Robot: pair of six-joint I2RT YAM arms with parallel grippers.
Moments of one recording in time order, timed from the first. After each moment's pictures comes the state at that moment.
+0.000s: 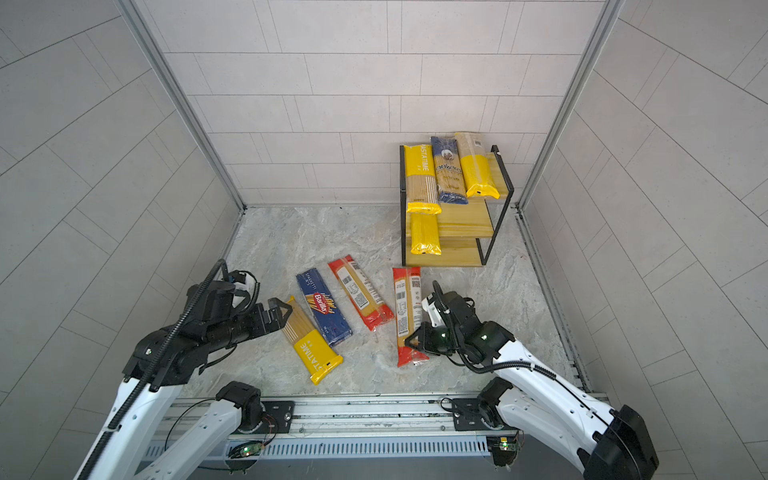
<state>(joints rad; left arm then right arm) -0.27 0.66 0.96 -1.14 0.14 -0.58 0.61 0.80 0.53 -0.62 -0.43 0.83</state>
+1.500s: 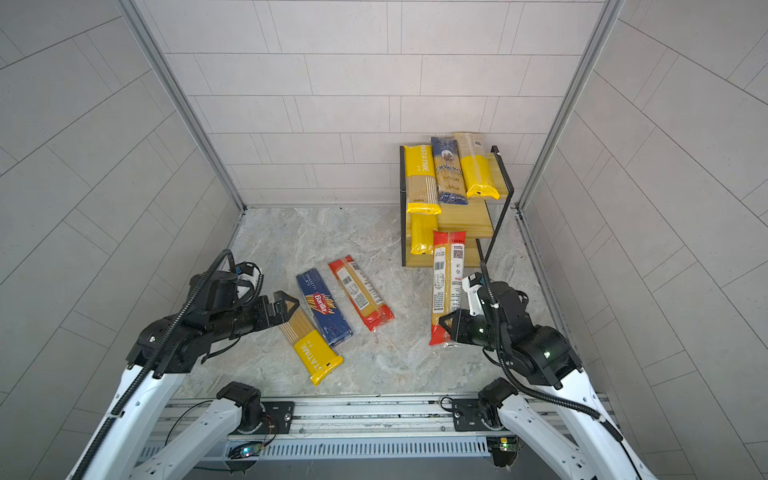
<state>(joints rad) -0.27 0.74 1.02 -1.10 0.24 -0.55 0.39 0.69 0.98 -1.08 -0.23 0.64</state>
